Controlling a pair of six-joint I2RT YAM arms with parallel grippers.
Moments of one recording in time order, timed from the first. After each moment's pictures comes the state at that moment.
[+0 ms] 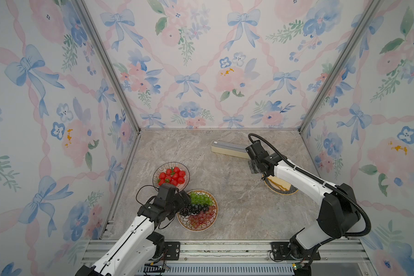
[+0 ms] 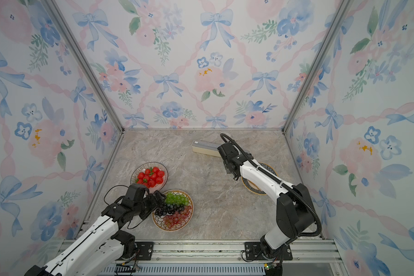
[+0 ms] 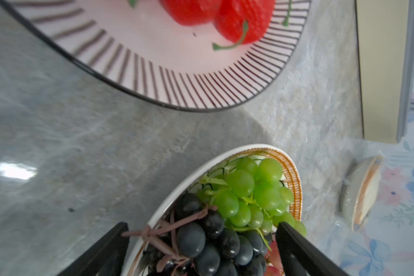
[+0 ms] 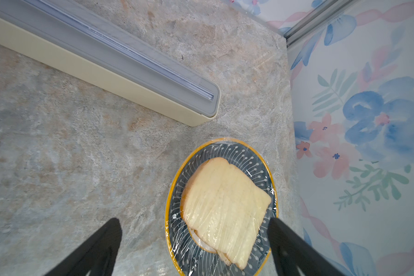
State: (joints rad) left arm -0.39 0.79 0.39 -0.55 0.15 -1.04; right arm 0.54 1.59 1.24 -0.76 0.65 0.21
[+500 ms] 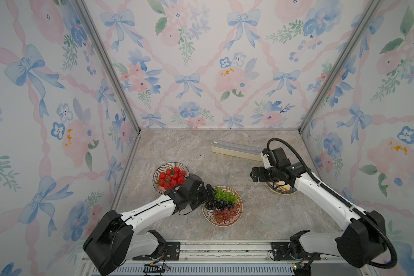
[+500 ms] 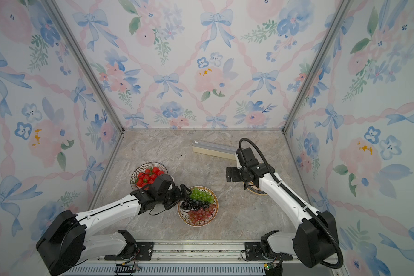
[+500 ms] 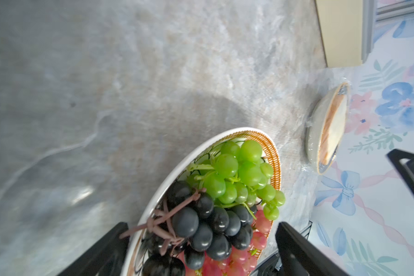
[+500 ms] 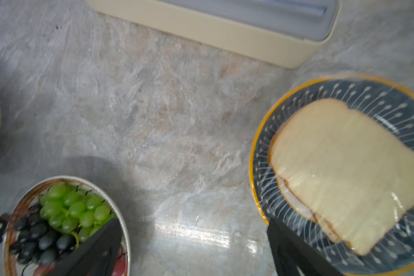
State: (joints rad) left arm -0.69 1.26 0.60 -0.20 0.20 -1.11; right arm 0.37 1.26 0.97 -0.73 -0.08 0.31
